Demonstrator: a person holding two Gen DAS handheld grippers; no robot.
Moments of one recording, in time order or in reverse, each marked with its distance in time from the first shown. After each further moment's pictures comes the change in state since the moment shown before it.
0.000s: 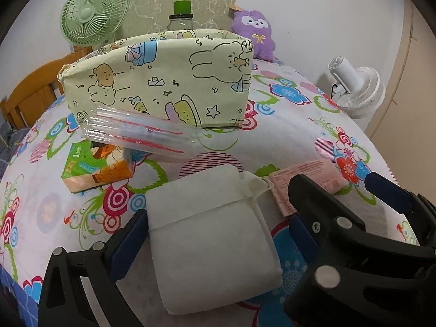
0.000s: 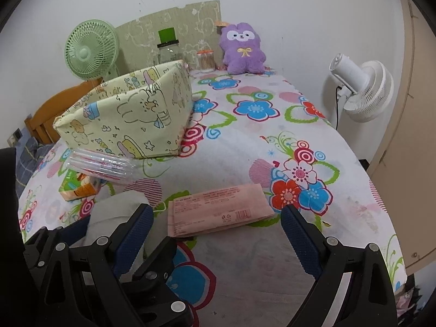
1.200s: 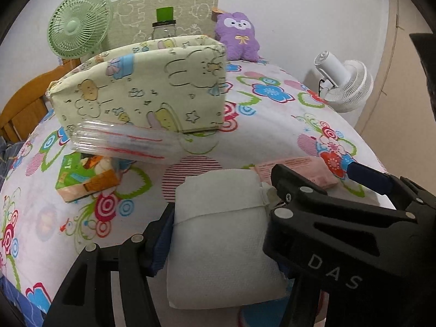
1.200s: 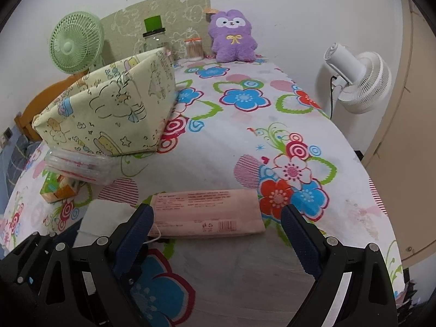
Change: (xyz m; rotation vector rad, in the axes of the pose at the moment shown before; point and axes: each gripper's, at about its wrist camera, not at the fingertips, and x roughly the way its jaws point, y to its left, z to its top) left arm -0.005 -0.015 0.000 0.068 -0.009 -0.041; right arm 0.019 -0.015 0.006 0.019 0.054 -0.039
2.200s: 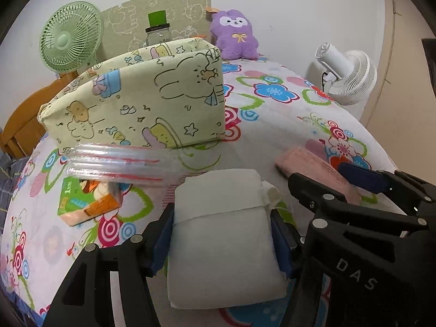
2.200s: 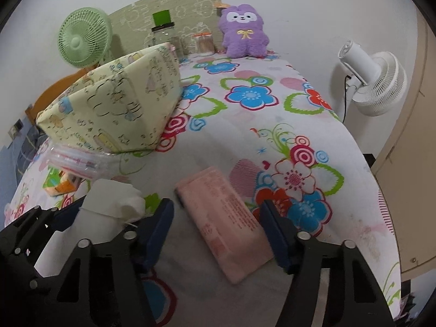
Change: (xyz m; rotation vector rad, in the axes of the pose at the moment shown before) left arm 0.009 -0.002 0.011 0.064 0.007 0.052; right arm 0.011 -0.008 0.005 -0.048 0.036 0.079
